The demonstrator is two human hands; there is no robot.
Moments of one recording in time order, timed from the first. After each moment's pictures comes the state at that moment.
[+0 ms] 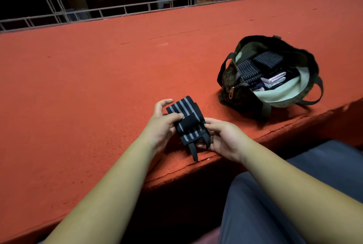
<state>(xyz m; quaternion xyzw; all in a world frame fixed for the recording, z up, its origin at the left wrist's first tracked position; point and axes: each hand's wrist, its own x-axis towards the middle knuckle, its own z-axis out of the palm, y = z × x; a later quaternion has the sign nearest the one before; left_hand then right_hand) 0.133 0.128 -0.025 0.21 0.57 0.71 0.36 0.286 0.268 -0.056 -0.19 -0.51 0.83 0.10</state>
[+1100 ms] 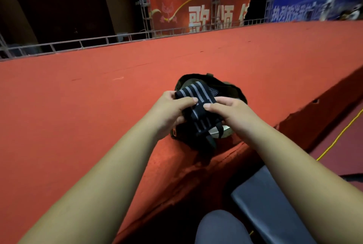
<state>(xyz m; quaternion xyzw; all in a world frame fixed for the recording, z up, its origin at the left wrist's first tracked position) 0.217 0.298 0.104 0.40 0.57 0.61 0.39 0.403 0.383 0.094 -0.26 -0.71 0.57 0.31</state>
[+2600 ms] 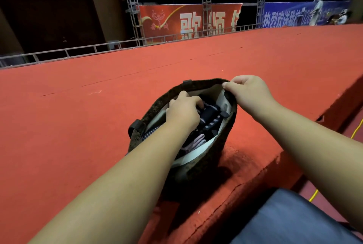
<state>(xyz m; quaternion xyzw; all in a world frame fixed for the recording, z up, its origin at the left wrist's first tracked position) 0.216 0.542 0.082 0.55 0.80 0.23 -0.02 0.390 0.640 0.113 -0.40 -0.75 0.31 0.43</state>
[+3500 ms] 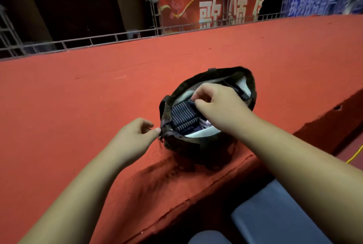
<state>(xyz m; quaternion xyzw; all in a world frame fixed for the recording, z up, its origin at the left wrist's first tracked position) 0.163 0.287 0.054 0.40 0.84 0.34 0.11 0.358 0.458 0.105 -0.26 -0.87 0.24 0.34</state>
